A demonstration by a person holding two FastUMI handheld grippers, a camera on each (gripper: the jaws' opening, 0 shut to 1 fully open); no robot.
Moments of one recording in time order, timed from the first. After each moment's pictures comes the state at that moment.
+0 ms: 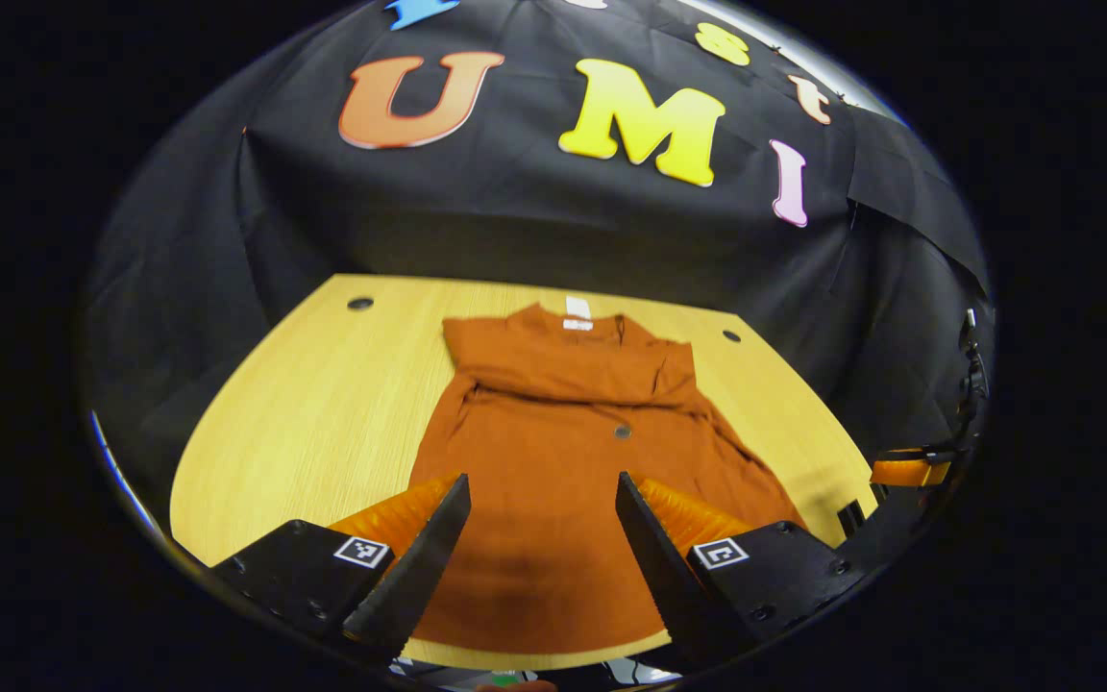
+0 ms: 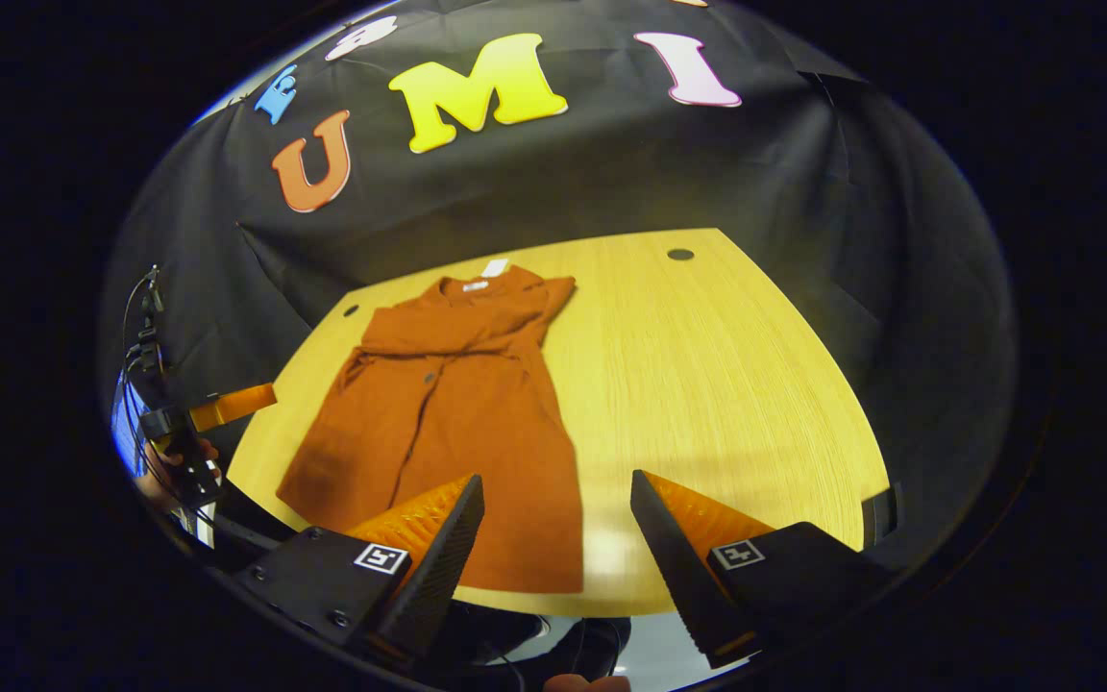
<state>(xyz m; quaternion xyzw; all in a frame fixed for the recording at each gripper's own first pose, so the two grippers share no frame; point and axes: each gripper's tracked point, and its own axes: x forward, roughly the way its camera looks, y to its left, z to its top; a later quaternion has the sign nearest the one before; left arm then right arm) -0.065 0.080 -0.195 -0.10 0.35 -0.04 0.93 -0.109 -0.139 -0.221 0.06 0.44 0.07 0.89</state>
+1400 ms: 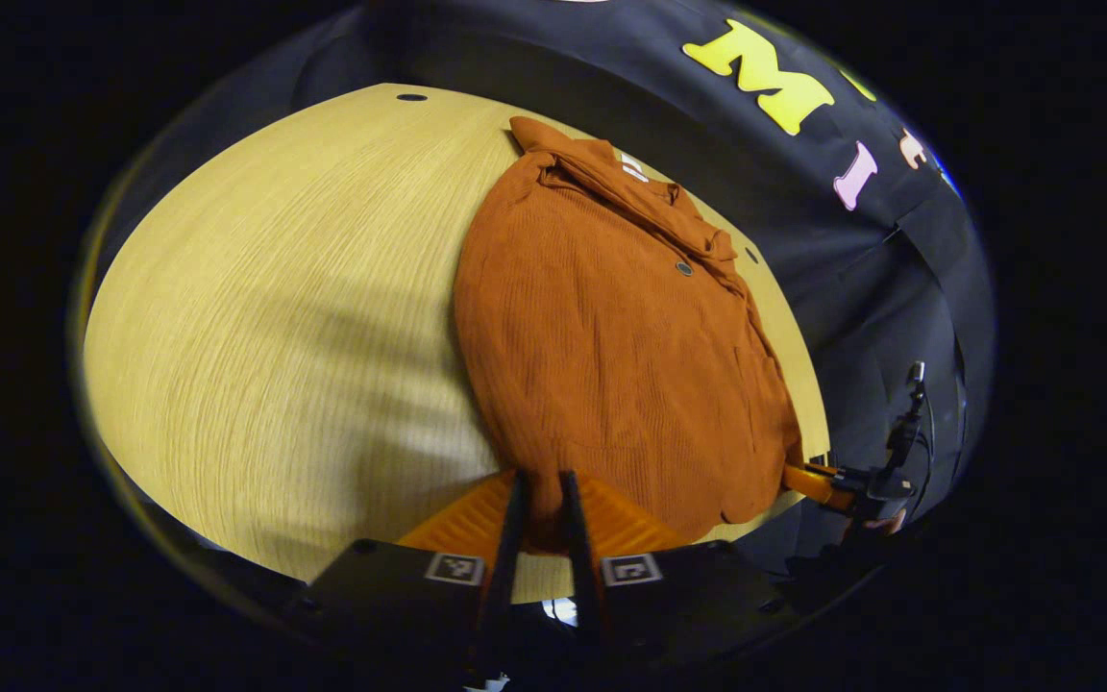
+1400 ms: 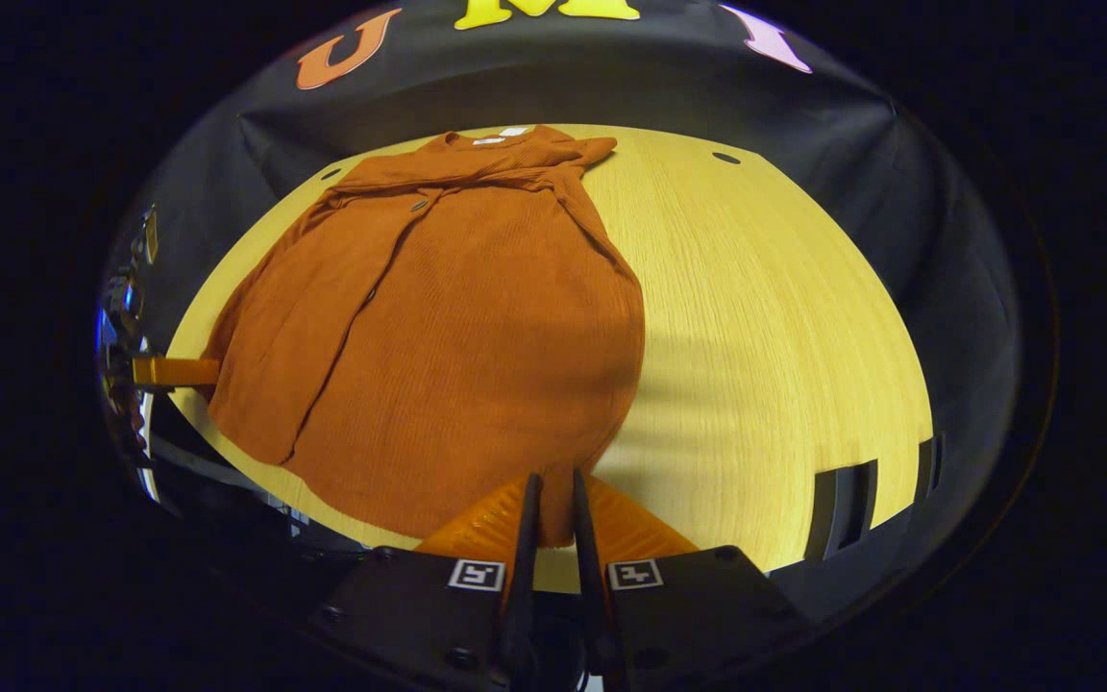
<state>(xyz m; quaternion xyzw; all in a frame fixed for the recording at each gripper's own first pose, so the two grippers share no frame) -0.144 0.092 -0.309 -0.23 0.49 -0.05 0.84 -0.141 -0.064 -0.337 -0.01 0.55 0.05 0.84</state>
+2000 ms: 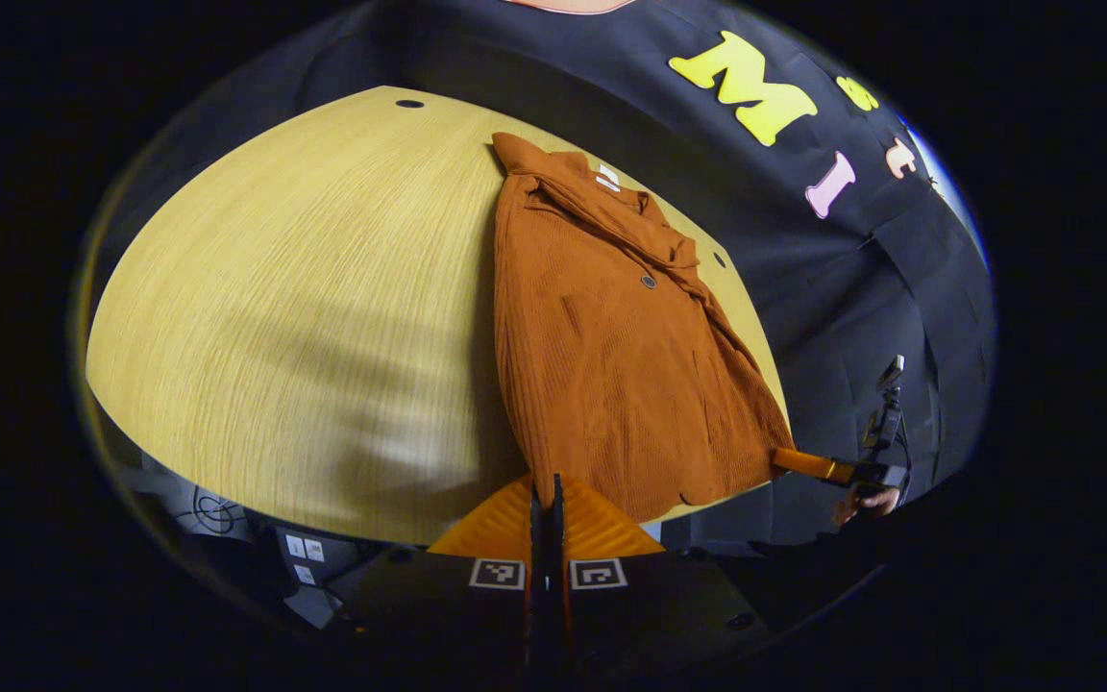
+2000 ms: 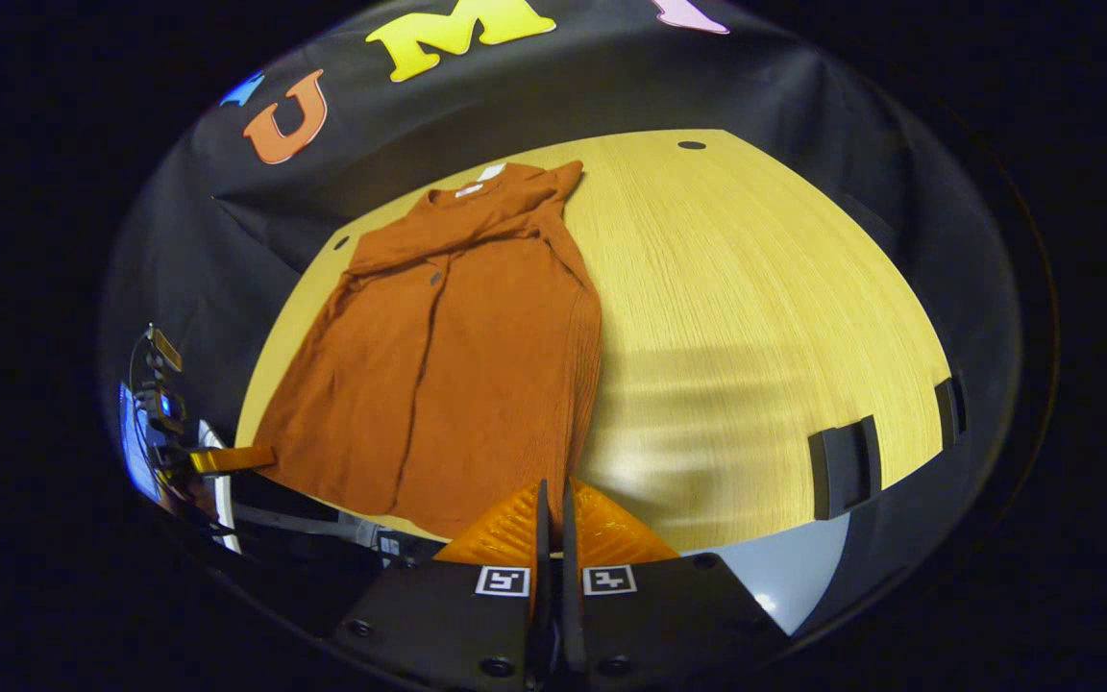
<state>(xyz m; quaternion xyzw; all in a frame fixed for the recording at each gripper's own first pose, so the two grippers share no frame) -0.198 0.088 -0.242 -0.26 0.48 -0.11 0.83 -0.156 -0.060 -0.250 0.13 0.53 0.08 0.84</state>
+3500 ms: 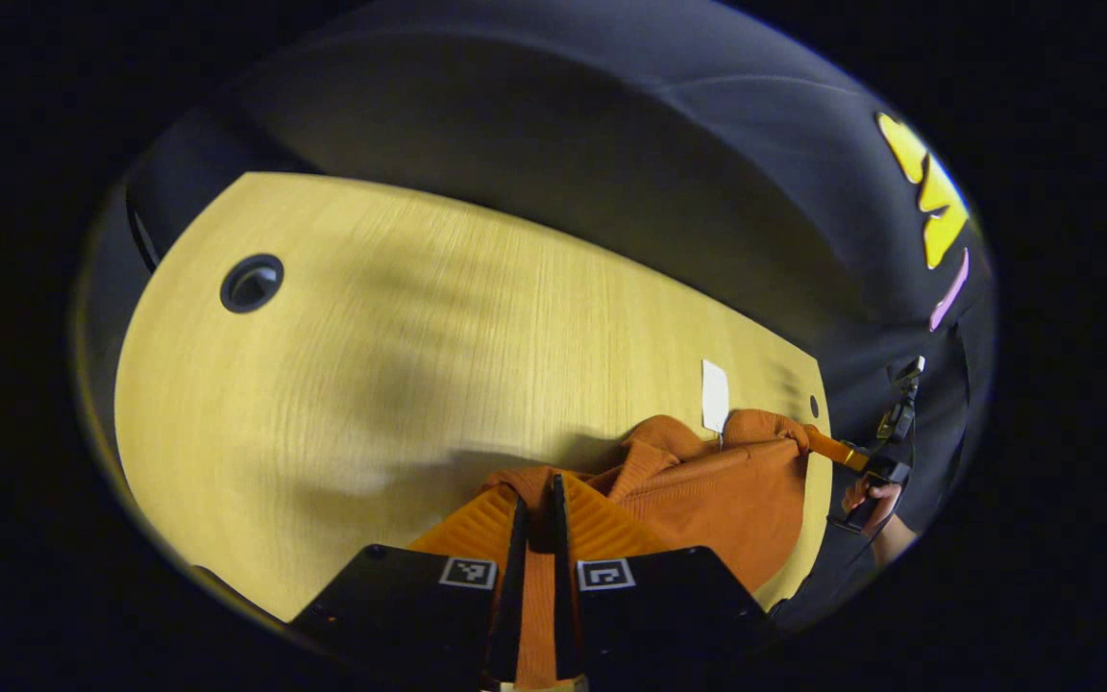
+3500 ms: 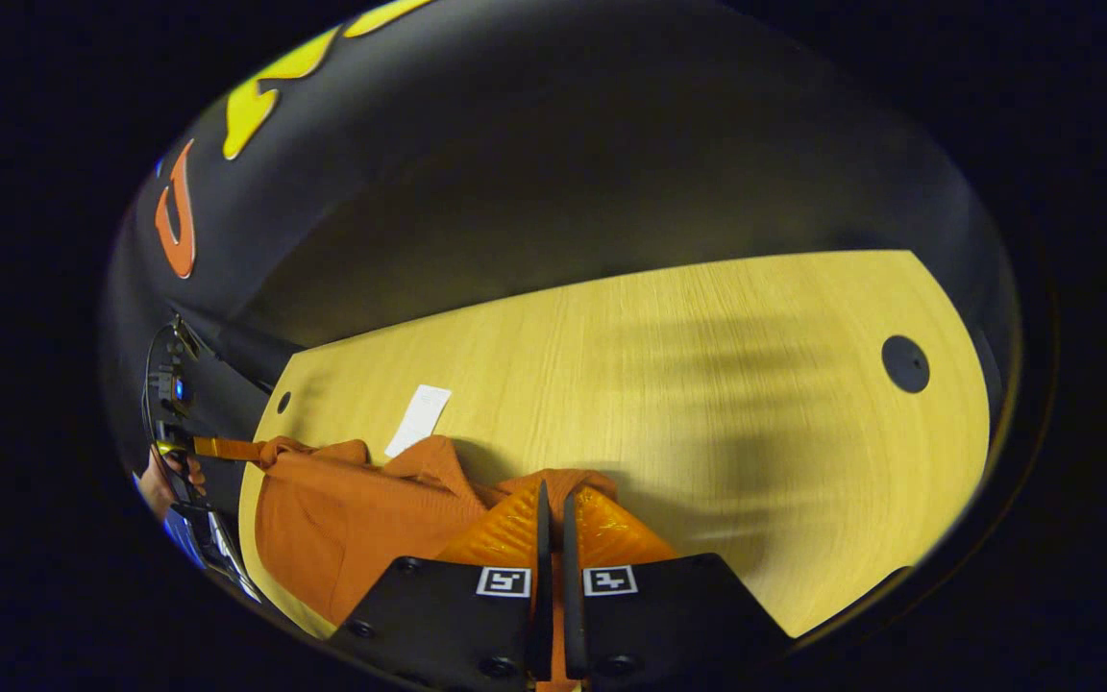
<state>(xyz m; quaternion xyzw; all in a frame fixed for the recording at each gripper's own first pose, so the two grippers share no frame) 0.279 0.186 -0.279 -0.23 0.51 -0.05 0.82 0.360 -0.032 -0.342 0.14 0.48 0.13 0.86</state>
